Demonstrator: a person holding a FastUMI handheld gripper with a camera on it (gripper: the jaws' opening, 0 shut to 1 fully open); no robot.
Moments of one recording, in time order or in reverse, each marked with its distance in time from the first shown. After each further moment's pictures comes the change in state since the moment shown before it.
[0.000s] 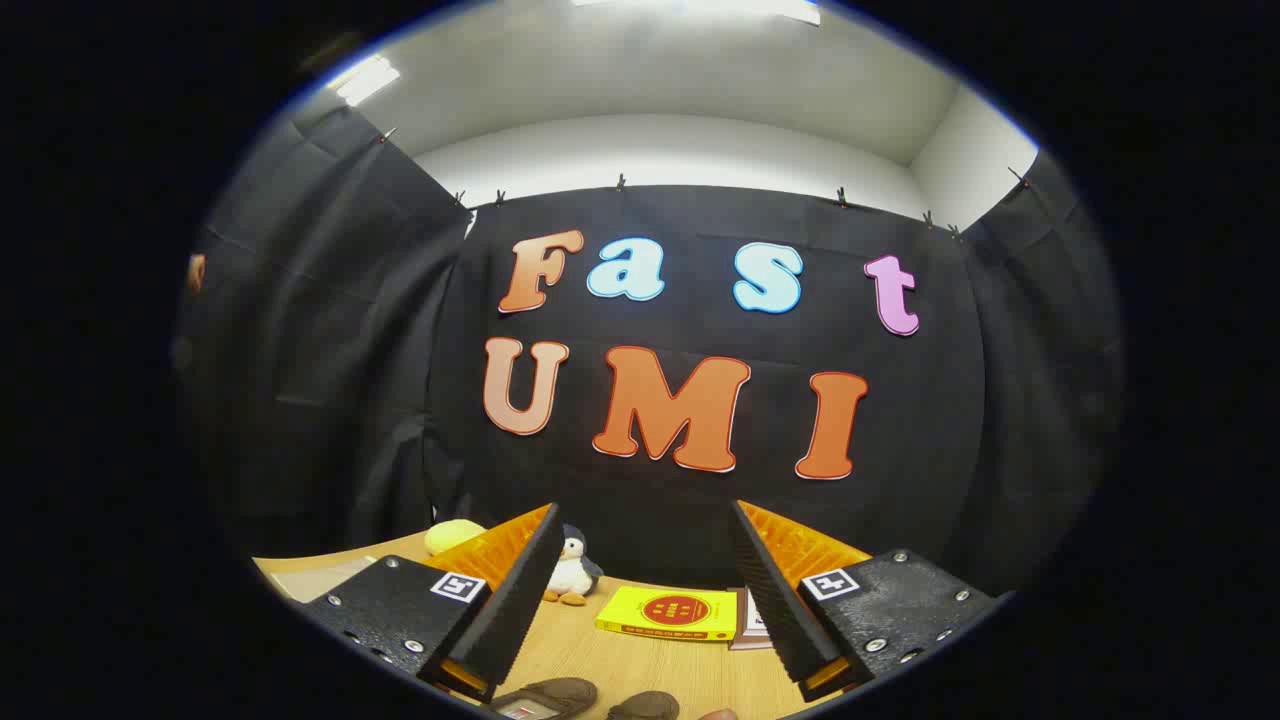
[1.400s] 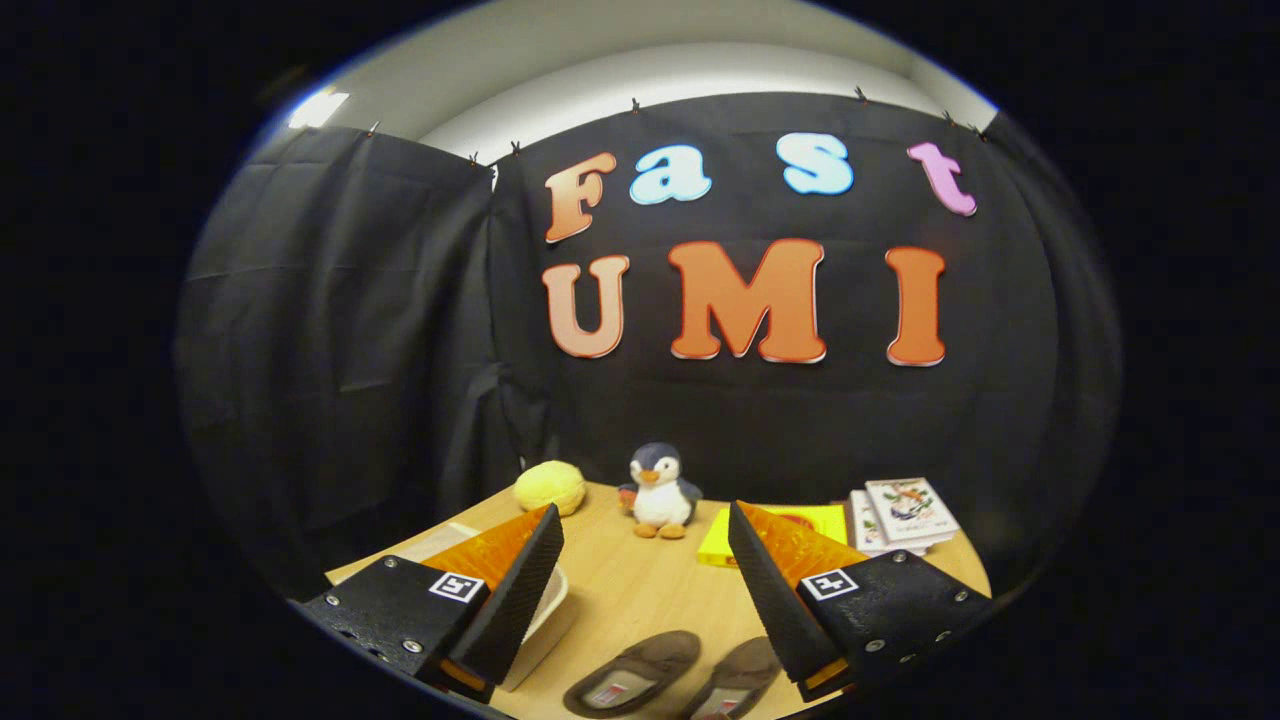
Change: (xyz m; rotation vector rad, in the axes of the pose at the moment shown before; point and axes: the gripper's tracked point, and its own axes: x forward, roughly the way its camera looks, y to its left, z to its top) arm -0.016 0.093 -0.081 0.231 0.301 0.269
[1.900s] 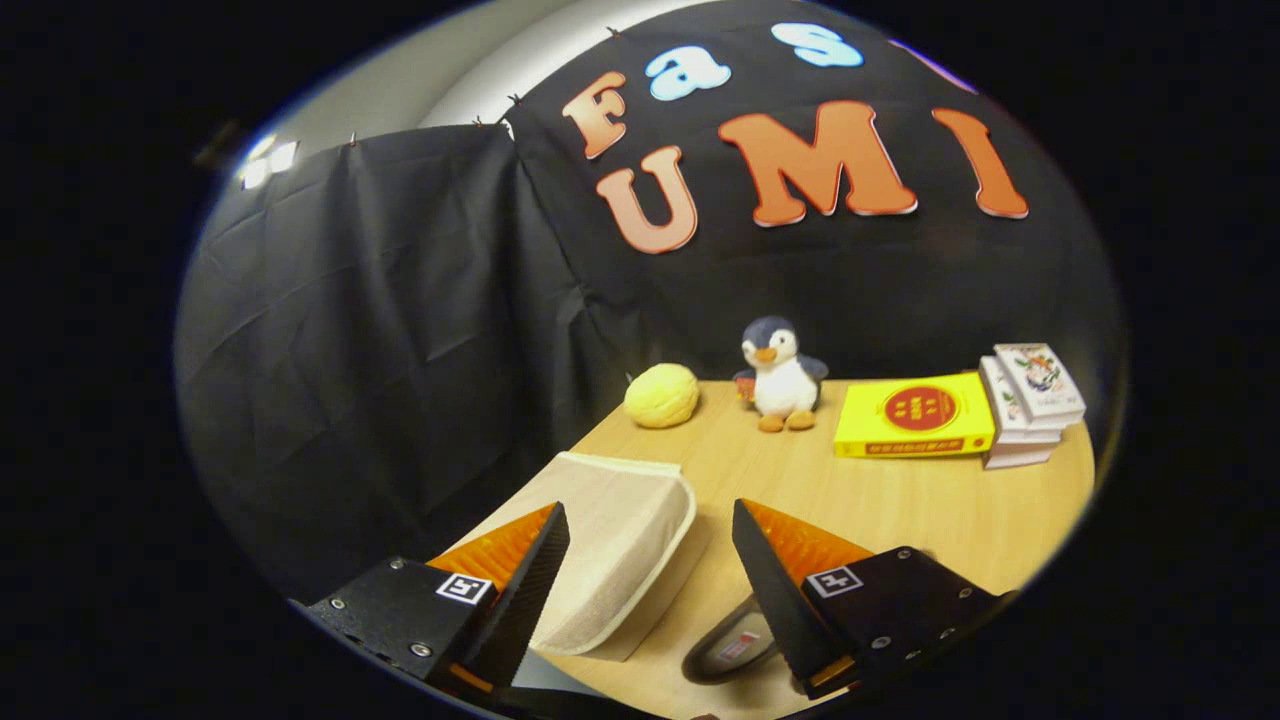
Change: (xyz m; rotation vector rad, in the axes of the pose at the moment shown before) arm 0.014 0.075 -0.094 0.214 0.313 0.309
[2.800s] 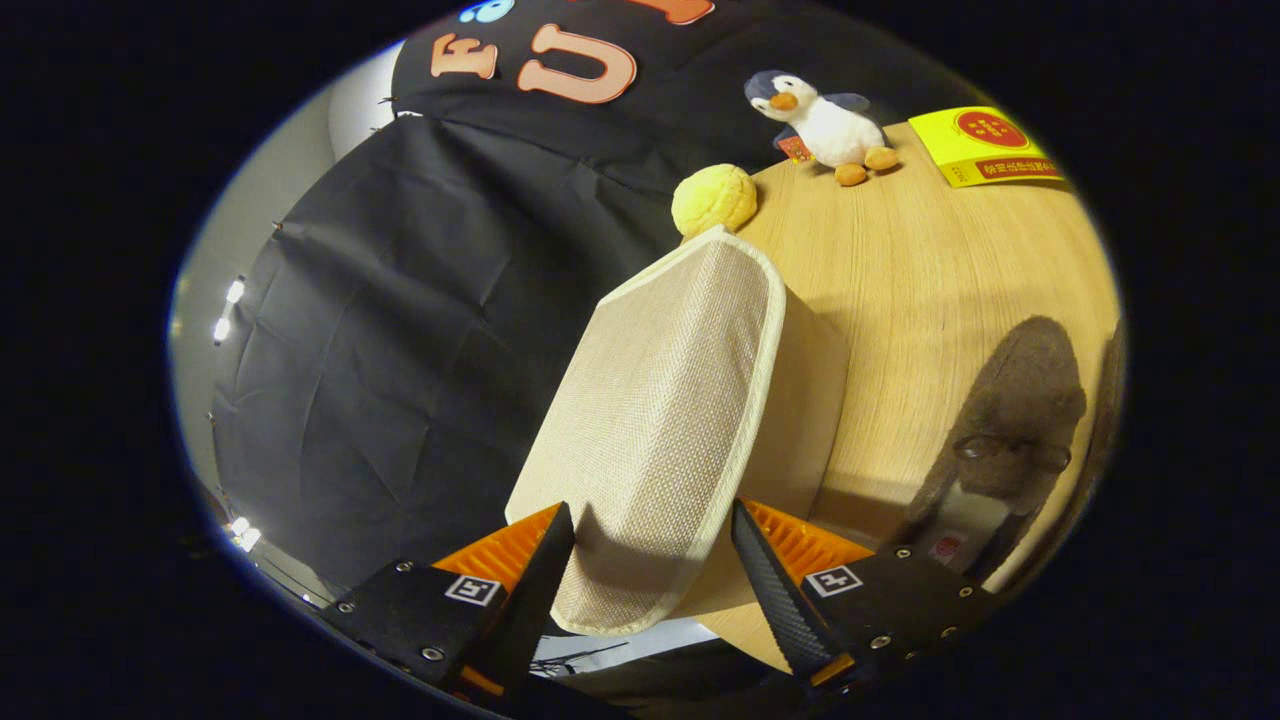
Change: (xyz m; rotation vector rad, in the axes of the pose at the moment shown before) arm 0.060 0.035 -0.125 0.425 0.405 0.333
